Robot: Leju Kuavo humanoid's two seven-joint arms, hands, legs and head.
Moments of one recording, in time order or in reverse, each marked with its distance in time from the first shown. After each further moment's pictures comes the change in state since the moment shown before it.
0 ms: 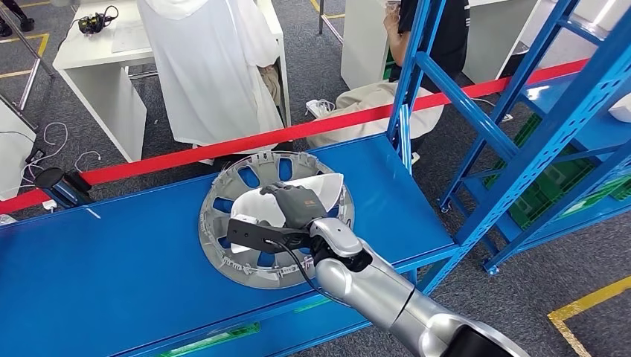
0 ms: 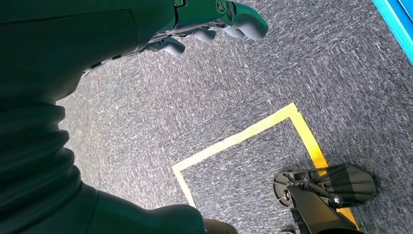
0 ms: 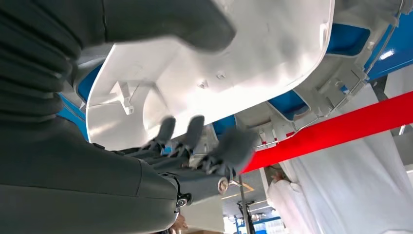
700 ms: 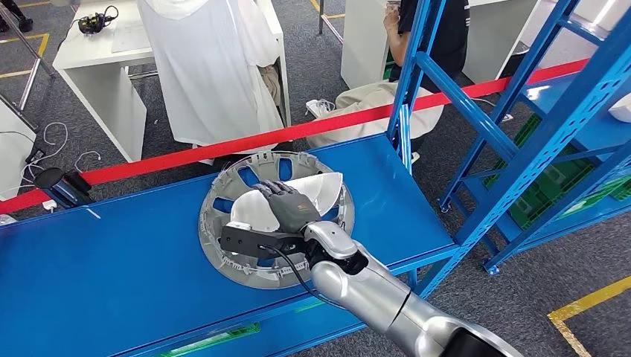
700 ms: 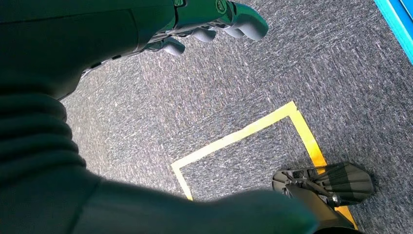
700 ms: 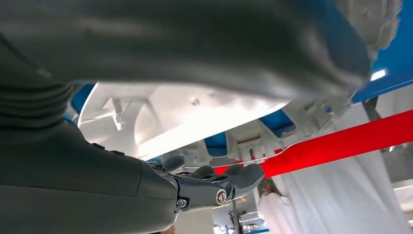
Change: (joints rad) left arm 0.000 0.003 0.000 0.000 0.010 -0.006 -0.002; right arm 0.009 0.026 0.001 -0.002 -0.001 0.056 -0.013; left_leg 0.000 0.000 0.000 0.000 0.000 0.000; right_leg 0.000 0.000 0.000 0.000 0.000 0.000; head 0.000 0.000
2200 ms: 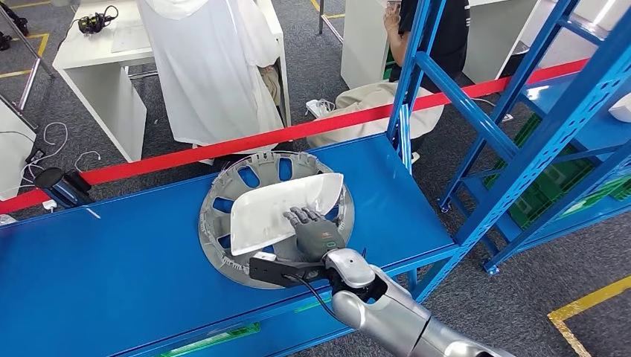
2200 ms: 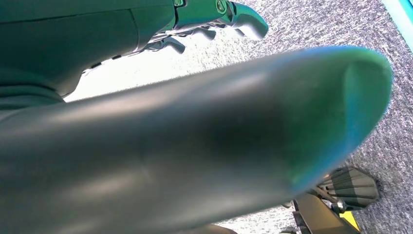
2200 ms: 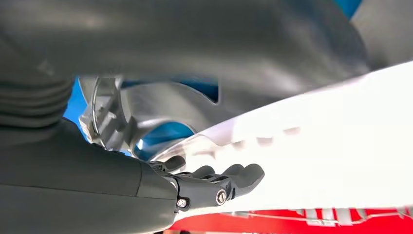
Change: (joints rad) left arm 0.008 0.002 0.028 0.000 -0.017 0.011 -0.006; right arm 0.137 -0.107 0.016 -0.046 0.117 -0.001 0.076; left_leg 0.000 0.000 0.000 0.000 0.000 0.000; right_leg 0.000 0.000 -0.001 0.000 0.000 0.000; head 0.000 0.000
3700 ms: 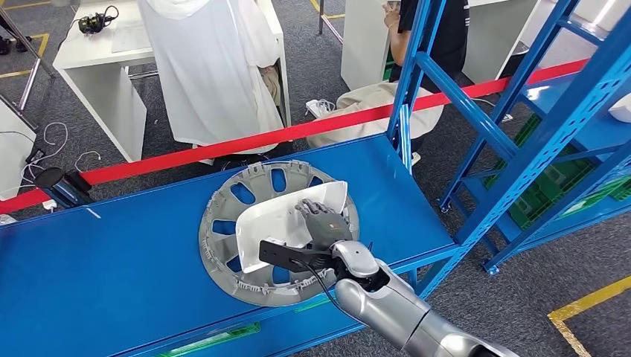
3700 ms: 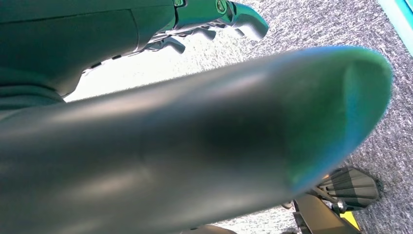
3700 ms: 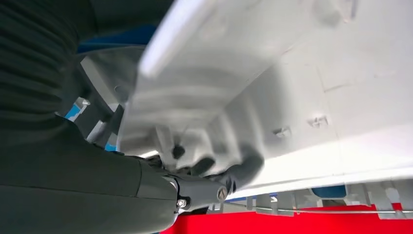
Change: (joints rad) left arm 0.000 0.001 0.000 0.000 -0.011 -0.003 -0.006; right arm -0.030 0.026 -0.066 0.105 0.002 -0.046 -0.017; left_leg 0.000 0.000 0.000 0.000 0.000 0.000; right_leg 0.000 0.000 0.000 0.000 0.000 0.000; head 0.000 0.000
